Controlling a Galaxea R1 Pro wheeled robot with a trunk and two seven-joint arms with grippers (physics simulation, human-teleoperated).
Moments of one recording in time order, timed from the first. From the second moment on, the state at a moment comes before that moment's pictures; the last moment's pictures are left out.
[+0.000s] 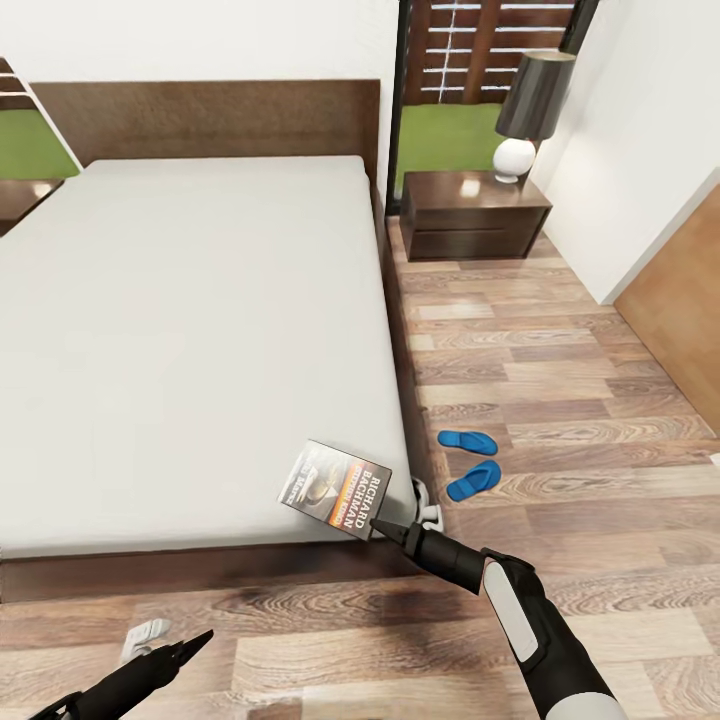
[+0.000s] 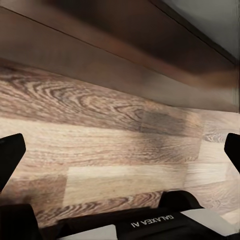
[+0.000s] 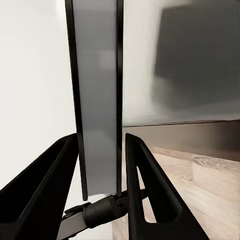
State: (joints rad) left arm -0.46 0.28 0.60 -0.21 -0.07 0.02 -0.99; right arm -0.44 0.06 -0.03 -1.00 -0.51 0.71 0.85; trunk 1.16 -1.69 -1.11
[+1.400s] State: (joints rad) left arm -0.46 0.28 0.60 -0.21 -0.07 0.02 -0.99; right arm -0.44 0.06 -0.03 -1.00 -0.51 0.71 0.85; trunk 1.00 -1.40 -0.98
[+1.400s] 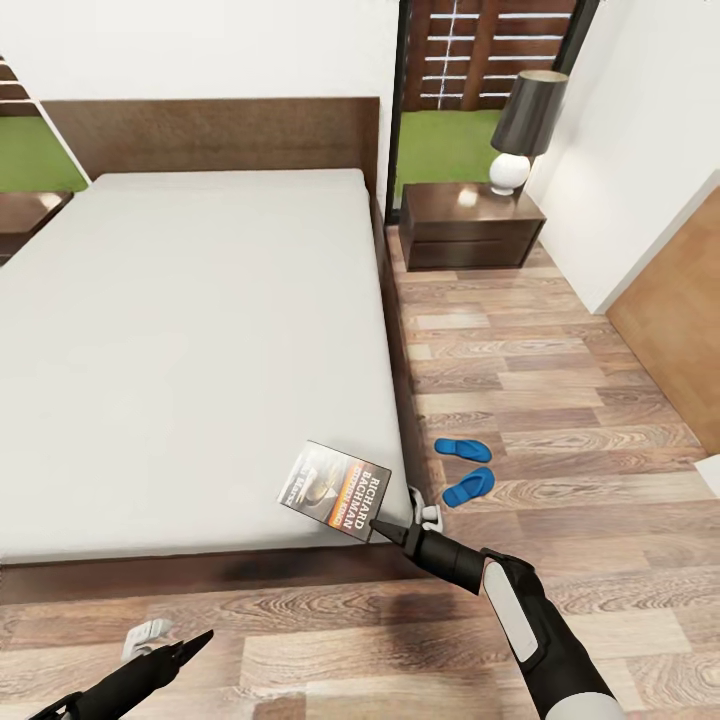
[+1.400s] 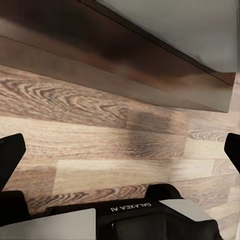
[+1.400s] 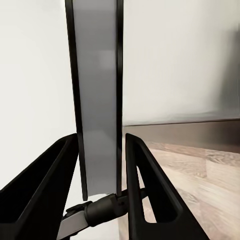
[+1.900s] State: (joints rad) left arm -0.46 0.28 0.60 -0.21 -0.07 0.02 -0.99; right arm -0.44 0.06 -0.03 -1.00 -0.51 0.71 0.85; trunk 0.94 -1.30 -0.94
